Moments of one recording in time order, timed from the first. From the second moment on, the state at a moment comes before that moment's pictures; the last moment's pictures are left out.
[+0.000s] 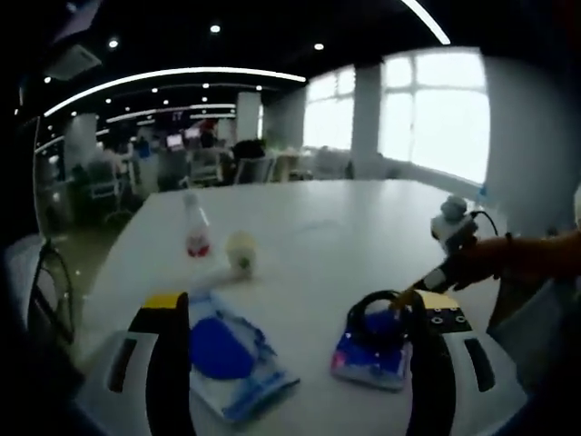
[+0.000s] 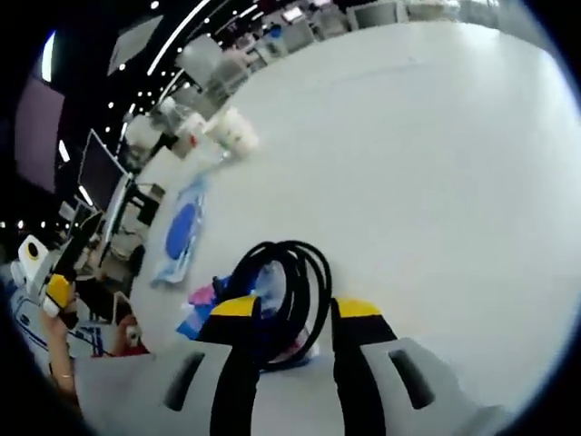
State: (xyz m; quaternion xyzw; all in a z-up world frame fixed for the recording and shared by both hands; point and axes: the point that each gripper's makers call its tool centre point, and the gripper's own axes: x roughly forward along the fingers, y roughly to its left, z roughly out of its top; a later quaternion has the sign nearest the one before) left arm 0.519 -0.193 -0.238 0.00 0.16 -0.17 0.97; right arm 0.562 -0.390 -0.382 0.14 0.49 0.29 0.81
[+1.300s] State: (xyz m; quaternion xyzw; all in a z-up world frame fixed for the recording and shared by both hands) left arm 0.515 -0.199 -0.255 0.02 0.19 -0.18 0.96; right arm 0.560 -0.354 -0.335 0.25 0.45 0.35 0.78
